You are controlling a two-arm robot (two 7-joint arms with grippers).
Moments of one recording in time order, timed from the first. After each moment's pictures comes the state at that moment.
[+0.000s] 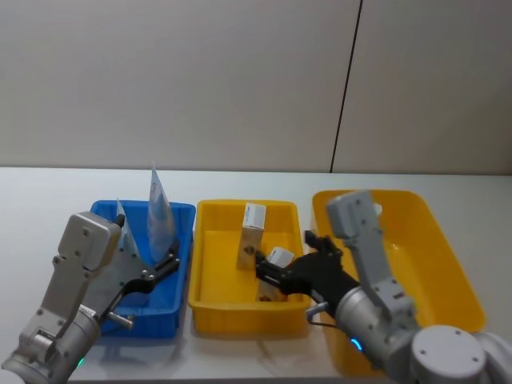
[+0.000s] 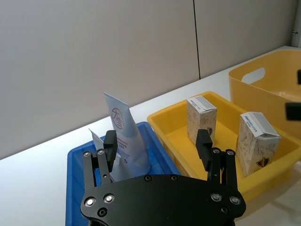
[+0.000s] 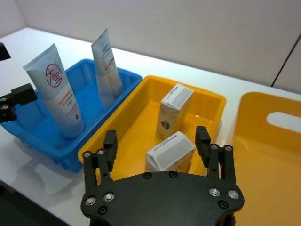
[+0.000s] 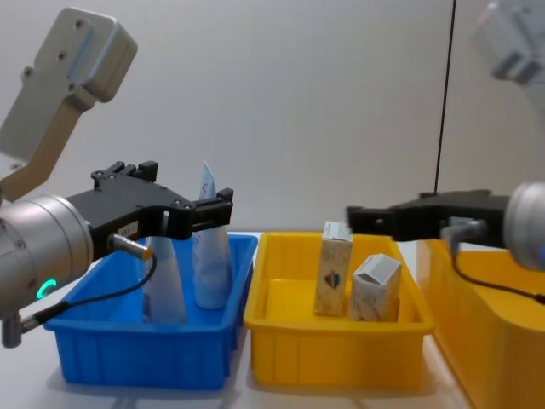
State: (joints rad) left arm -0.24 0.38 0.45 -1.63 -0.20 0.01 -0.01; right arm 0.21 0.24 -0.39 -1.69 0.22 0.38 0.07
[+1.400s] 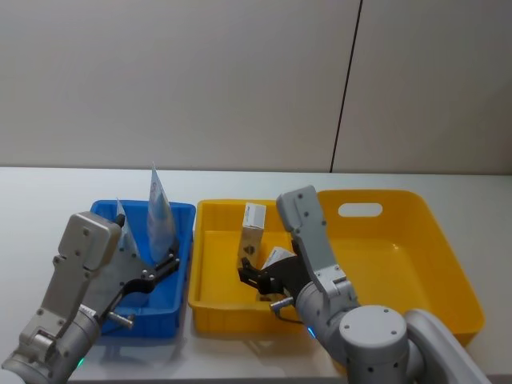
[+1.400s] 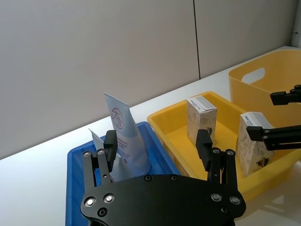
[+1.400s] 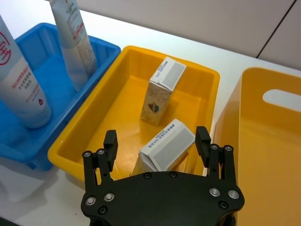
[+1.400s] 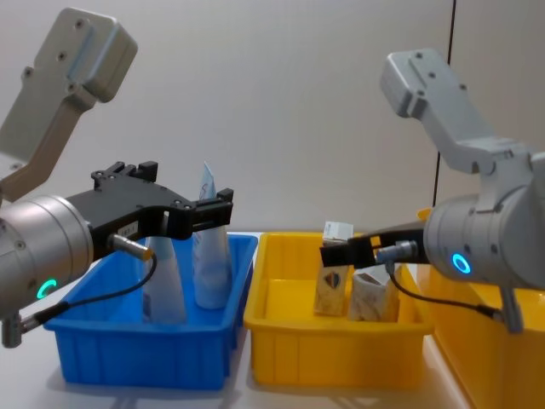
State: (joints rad) left arm -0.24 0.38 0.45 -1.63 -0.20 0.01 -0.01; right arm 0.31 0.10 -0.44 -1.55 0.09 0.55 -0.09
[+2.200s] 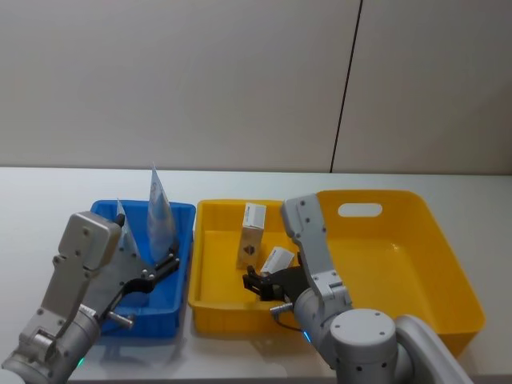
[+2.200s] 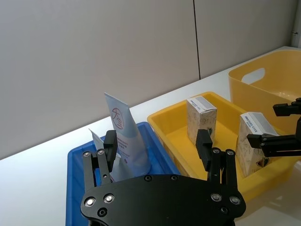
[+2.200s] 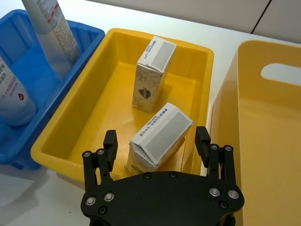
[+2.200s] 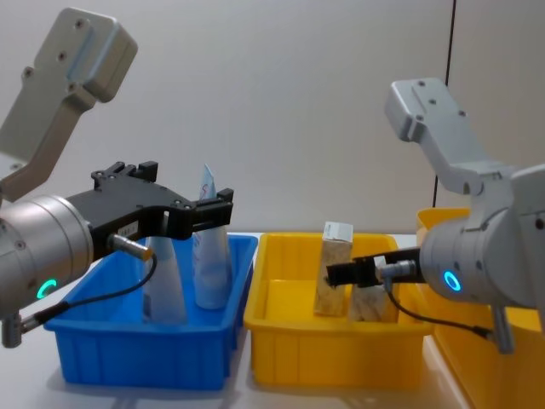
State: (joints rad) left arm -0.24 0.38 0.45 -1.63 -0.20 0.01 -0.01; right arm 0.30 0.03 -0.40 -1.50 0.08 0.57 -0.14
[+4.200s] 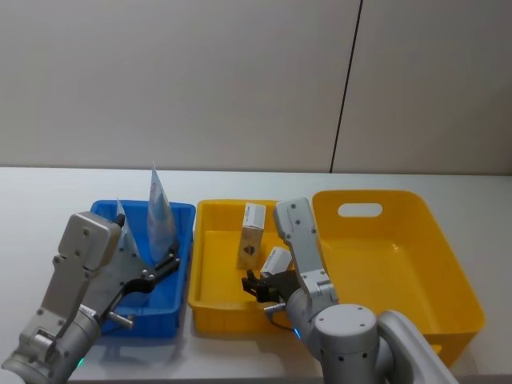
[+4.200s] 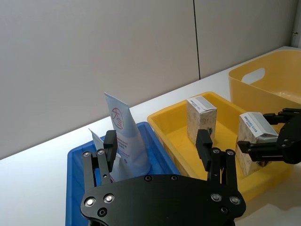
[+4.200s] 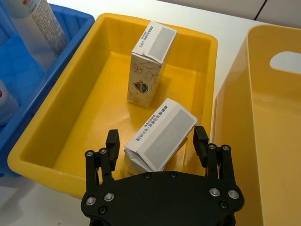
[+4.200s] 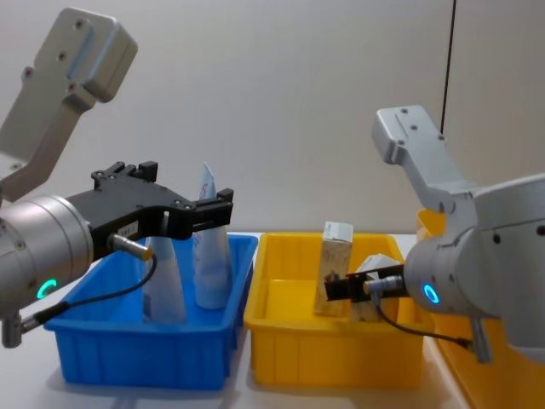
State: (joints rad) left arm -0.24 0.38 0.45 -1.63 -0.20 0.01 -0.01; right arm 0.35 -0.02 -0.37 -1.37 0.04 0.56 -0.14
